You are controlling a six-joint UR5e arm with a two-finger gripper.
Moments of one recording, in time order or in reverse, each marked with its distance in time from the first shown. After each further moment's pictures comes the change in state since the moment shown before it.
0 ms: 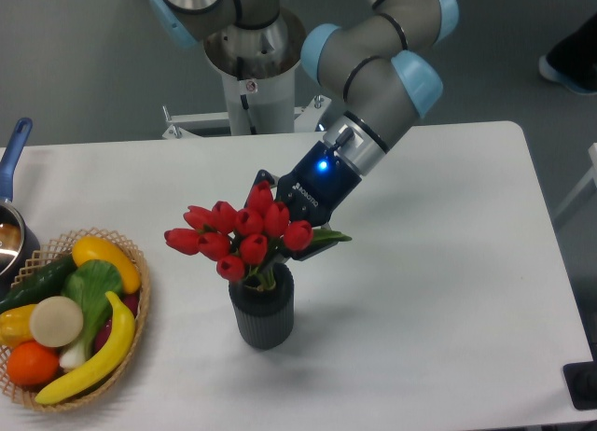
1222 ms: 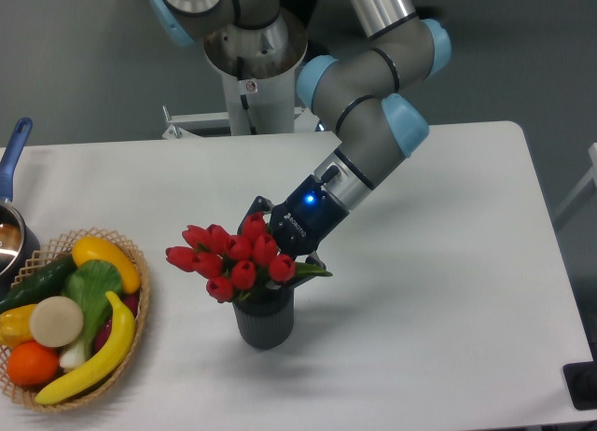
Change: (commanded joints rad) arm -0.022 -0.120 -0.041 0.002 0.009 0.247
